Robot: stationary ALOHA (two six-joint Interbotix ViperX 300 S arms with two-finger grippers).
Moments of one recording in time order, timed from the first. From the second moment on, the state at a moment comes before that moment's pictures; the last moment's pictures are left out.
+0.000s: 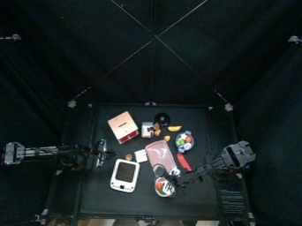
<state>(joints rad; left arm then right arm) 0.24 -0.84 1.30 1.08 -0.35 -0.99 0.36 0.09 0.52 -0.27 0.66 1.09</state>
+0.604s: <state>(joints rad) 0.24 -0.84 1.33 0.80 -0.35 -0.72 0.36 0.07 0.43 -0.36 0.85 1.08</state>
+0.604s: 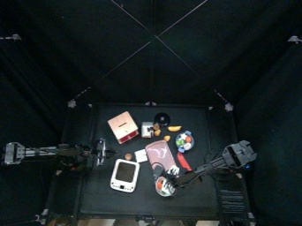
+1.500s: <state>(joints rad) 0.24 -0.84 1.34 0.78 -0.35 -0.71 0.31 0.07 0.59 -0.36 0.61 1.09</state>
